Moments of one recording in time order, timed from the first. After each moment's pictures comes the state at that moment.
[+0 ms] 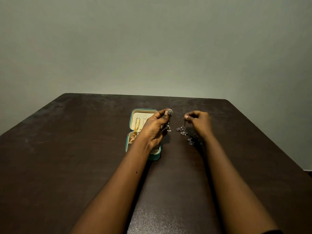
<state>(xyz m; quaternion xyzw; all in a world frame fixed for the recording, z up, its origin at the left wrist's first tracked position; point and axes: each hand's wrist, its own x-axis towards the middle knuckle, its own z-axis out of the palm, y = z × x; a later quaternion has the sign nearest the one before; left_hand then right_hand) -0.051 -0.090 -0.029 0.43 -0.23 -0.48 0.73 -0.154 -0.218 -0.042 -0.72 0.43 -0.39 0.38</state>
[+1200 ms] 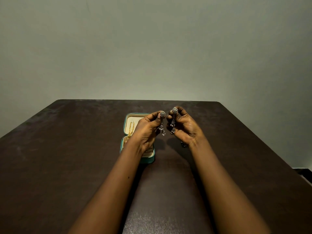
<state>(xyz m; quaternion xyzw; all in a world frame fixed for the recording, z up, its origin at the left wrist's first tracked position) -0.056 -0.083 -0.019 0.43 -0.28 -0.44 0.74 -0.149 -0.178 -0.022 -0.38 0.10 -0.36 0.85</state>
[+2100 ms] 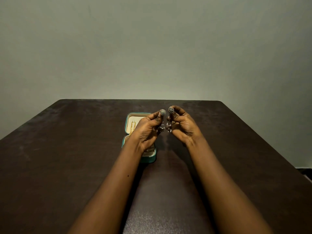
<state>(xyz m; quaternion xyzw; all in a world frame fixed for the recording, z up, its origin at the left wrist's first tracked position) -0.053 -0.085 -0.021 0.39 -0.26 -0.48 0.74 -0.142 -0.164 -0.015 -0.40 0.12 -0.36 0.83</state>
